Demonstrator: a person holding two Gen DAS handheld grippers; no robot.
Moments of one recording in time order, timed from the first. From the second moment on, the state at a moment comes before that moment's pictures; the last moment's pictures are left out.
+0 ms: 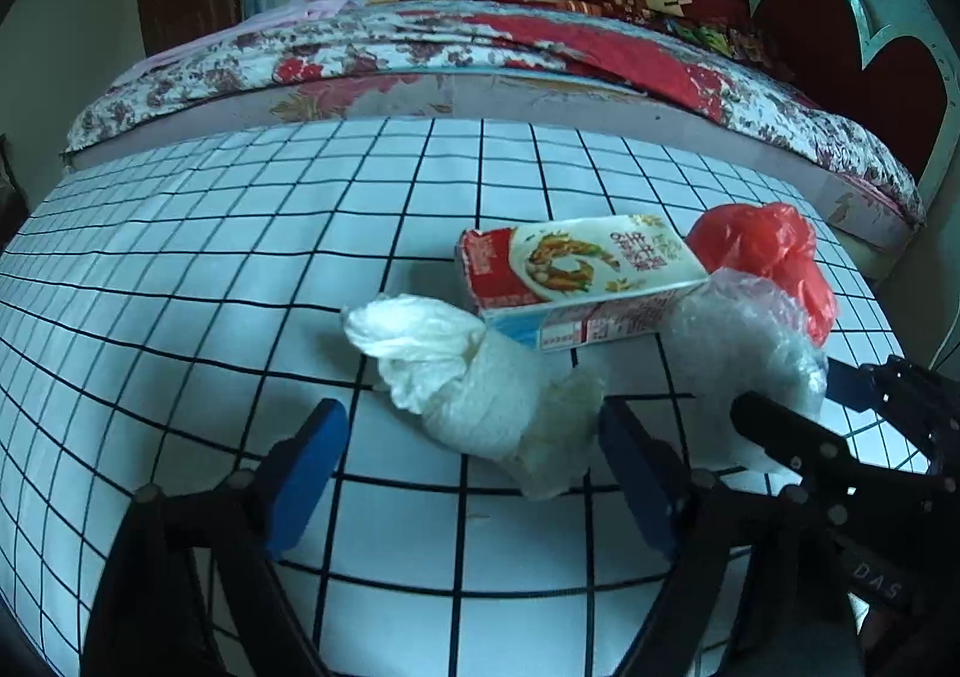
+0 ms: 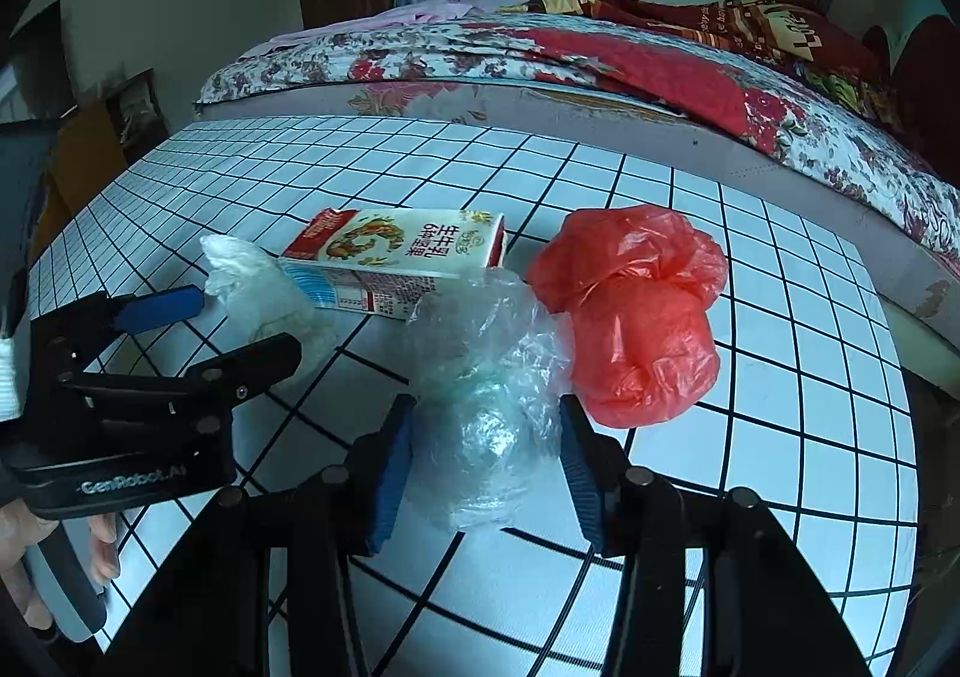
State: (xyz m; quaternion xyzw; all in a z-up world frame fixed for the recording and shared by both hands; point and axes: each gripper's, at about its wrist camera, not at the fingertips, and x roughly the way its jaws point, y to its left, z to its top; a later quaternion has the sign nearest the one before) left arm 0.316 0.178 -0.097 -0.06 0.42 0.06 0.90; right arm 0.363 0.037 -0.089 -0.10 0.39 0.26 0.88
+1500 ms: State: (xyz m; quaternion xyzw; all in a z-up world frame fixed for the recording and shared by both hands) left arm 0.199 0.135 -0.042 -0.01 0.36 0.00 0.93; right arm 0.243 -0.019 -0.025 -0.07 0.34 0.27 0.90
